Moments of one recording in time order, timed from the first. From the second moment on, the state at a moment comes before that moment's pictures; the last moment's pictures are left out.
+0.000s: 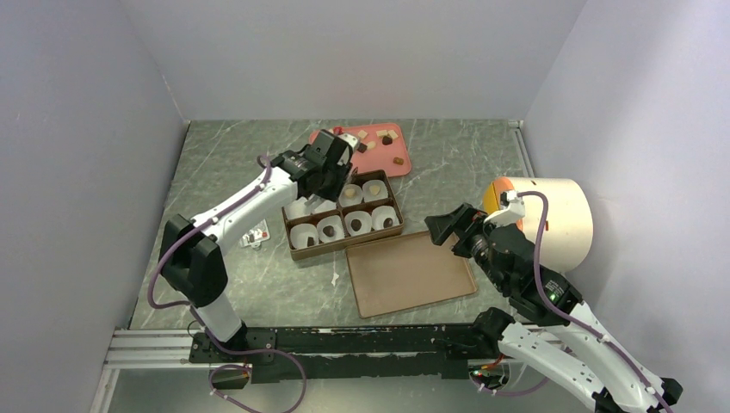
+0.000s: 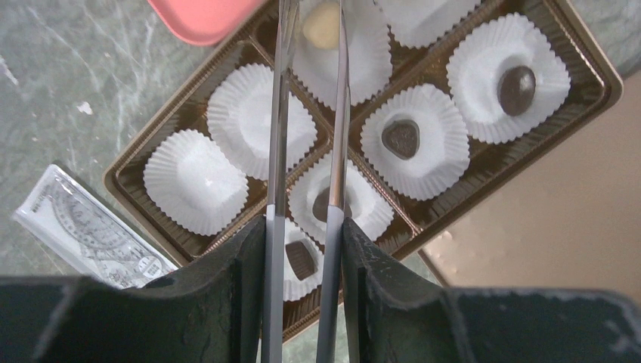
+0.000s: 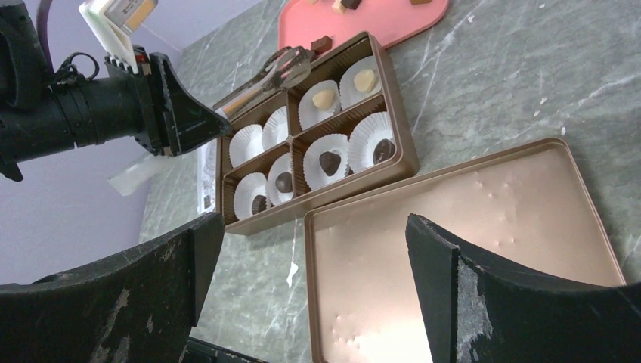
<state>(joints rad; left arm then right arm) -0.65 1.68 1.49 -0.73 -0.18 -0.12 0.77 0.51 0.77 -0.58 0.42 0.81</state>
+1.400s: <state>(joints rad) -0.57 2.06 1.78 -0.51 -0.23 -0.04 0.77 0.50 0.77 -0.58 0.42 0.82</state>
